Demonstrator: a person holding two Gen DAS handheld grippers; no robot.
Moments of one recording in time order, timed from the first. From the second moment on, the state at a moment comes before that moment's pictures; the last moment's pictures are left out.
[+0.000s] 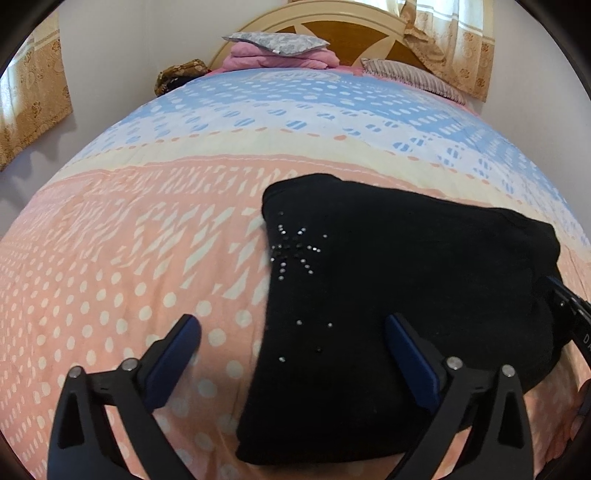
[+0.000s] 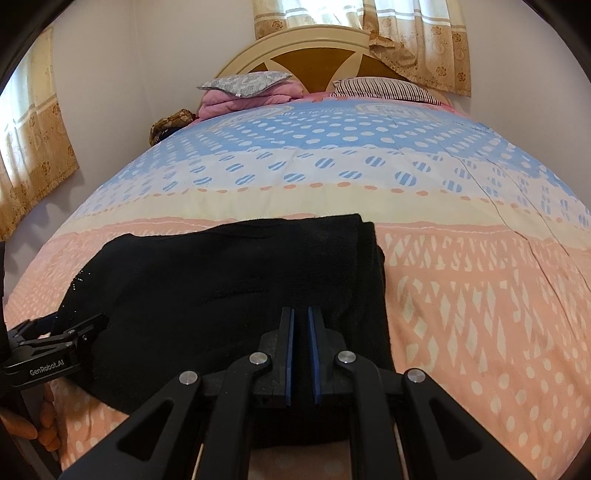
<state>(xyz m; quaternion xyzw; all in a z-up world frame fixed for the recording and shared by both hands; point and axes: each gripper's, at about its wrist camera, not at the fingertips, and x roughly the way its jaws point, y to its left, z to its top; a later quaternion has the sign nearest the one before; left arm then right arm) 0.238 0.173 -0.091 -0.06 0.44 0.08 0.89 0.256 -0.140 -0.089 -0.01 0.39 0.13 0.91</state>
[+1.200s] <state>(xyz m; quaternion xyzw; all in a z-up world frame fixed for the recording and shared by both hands) 0.148 0.125 -0.086 -0.01 0.47 0.02 0.88 0.151 -0.175 -0.059 0.08 0.39 0.11 0.91</state>
